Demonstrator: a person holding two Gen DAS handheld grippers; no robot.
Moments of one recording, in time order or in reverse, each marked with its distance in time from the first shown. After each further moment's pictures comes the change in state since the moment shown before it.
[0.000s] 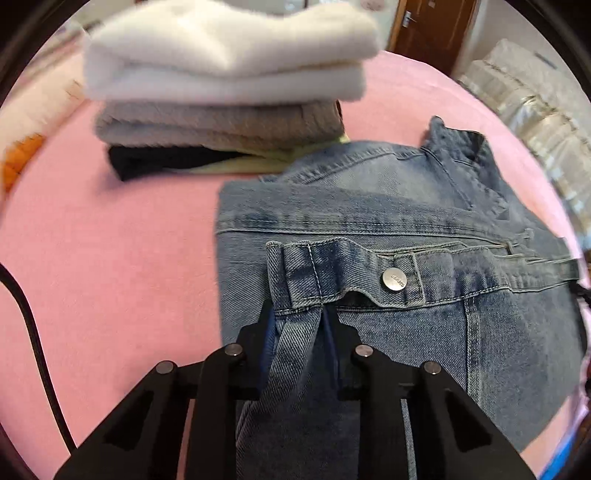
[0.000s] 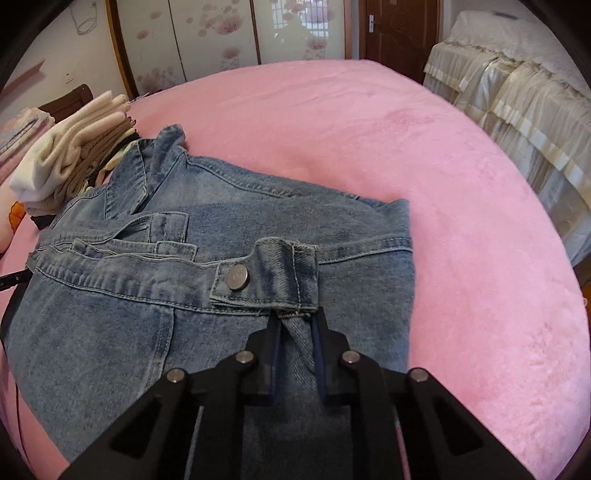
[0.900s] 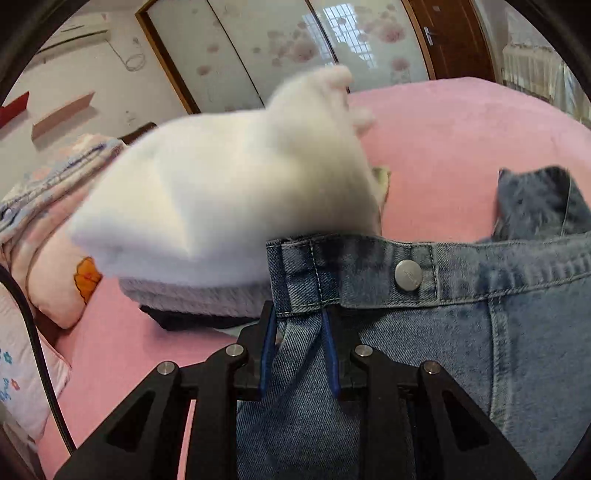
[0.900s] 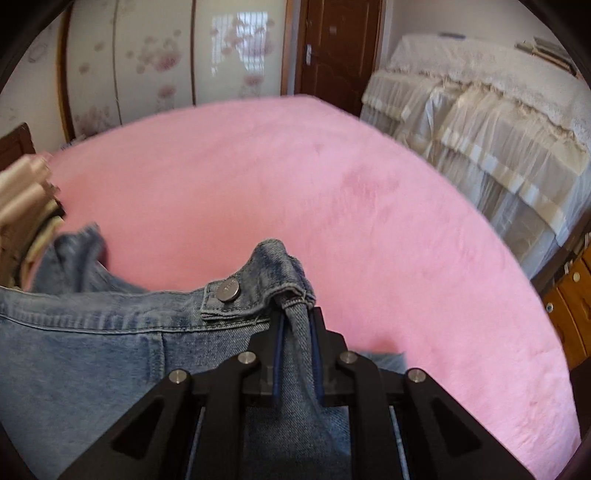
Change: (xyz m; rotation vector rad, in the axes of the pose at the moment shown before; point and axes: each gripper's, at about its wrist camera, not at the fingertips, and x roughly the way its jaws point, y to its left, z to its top) left arm 0.059 -0.080 0.098 0.133 -0.253 0.441; right arm 0.090 -0.004 0.097 0.136 -0.065 -0.251
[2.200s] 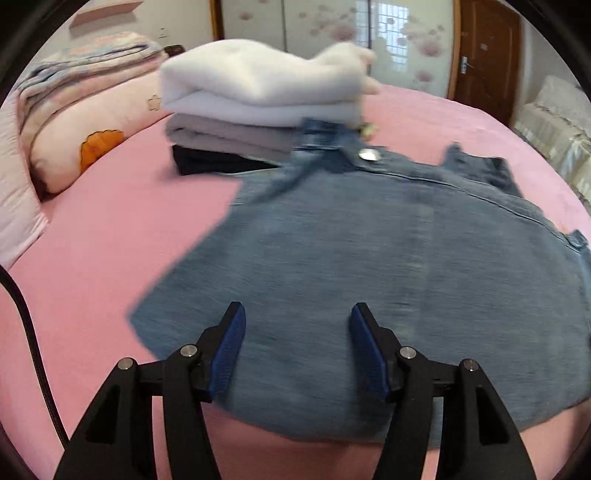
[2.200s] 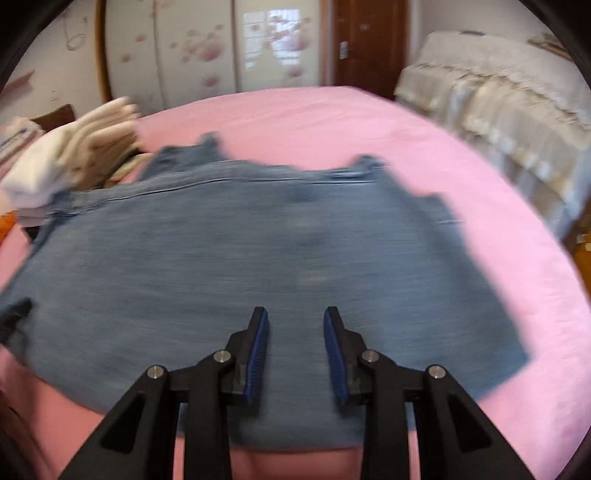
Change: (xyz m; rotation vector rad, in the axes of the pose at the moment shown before) left arm -0.112 0.038 -0.133 -0.309 0.127 -0.173; right arm -0.112 0.032 -0.131 -0.038 -0.033 0.070
